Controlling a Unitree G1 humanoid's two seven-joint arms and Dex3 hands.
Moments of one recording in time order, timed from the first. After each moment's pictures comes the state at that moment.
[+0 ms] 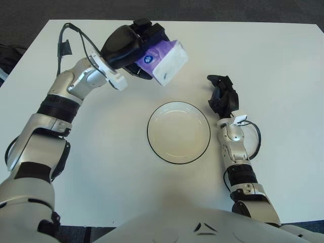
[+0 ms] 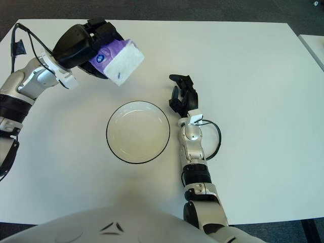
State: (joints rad) left arm -0.82 0.66 -0.35 0.38 0.56 -0.85 0.14; right arm -0.25 0.07 -0.08 0.37 -0.02 -0.35 -0.10
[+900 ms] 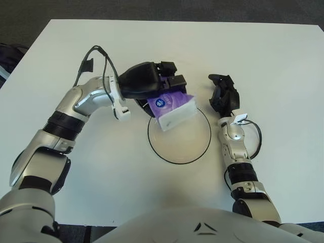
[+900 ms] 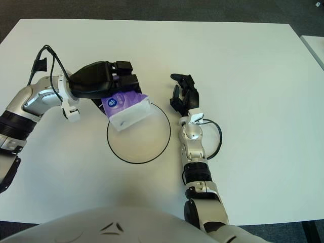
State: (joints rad) left arm -0.69 0.66 -0.37 0.17 0.52 -0.97 -0.24; right arm -0.26 0.07 -0.08 0.38 -0.02 -0.35 -0.12
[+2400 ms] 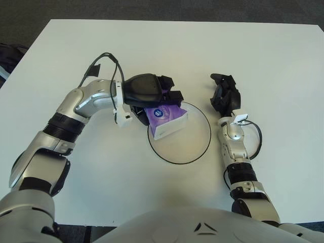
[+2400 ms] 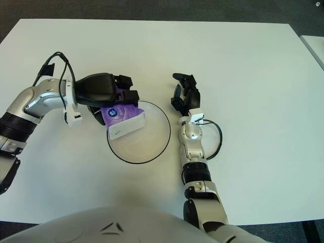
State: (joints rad) left arm -0.66 0.63 -0.36 0.18 0.56 -0.99 -0.38; right arm -0.26 0.08 -0.08 0.38 -0.02 -0.36 -0.15
